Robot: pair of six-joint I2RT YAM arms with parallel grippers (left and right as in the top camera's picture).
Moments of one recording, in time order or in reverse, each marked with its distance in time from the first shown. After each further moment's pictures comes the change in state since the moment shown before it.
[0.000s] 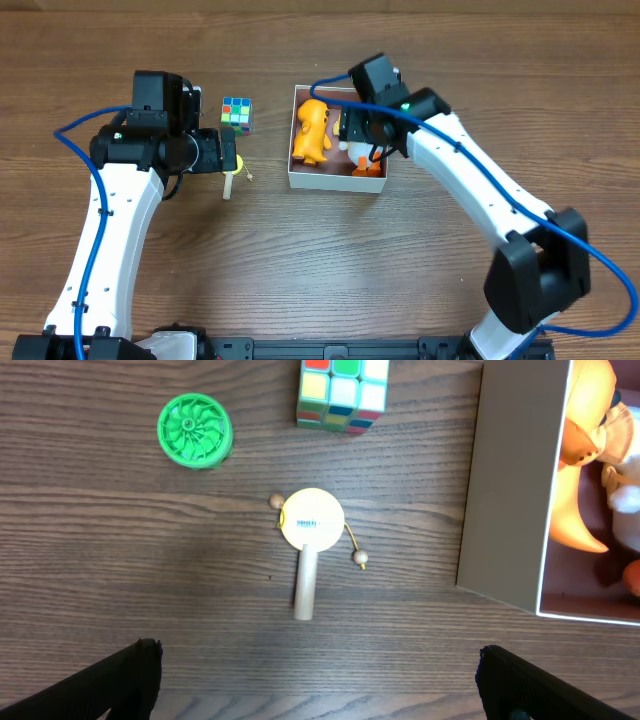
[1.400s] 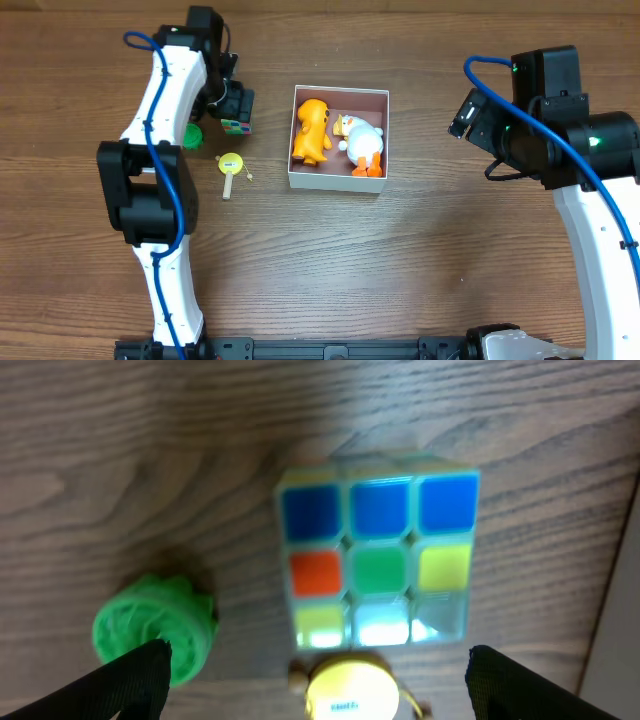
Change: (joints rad) left arm -0.040 0.818 0.716 -0.214 -0.076 0.185; right arm -0.340 -0.423 0.064 -0.452 0.006 0.073
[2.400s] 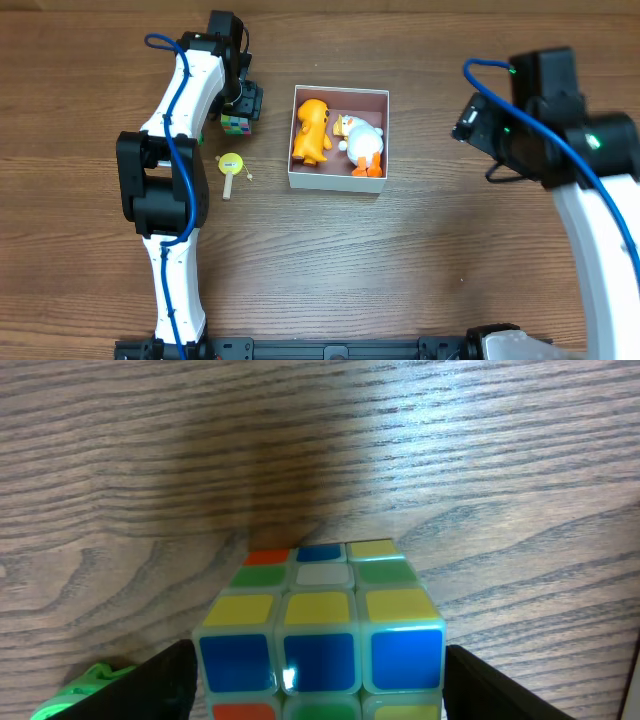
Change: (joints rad) left arm -0.039 0.068 0.000 0.122 -0.032 -0.050; right arm 0.000 -0.021 -0.008 -0.009 0.009 -0.001
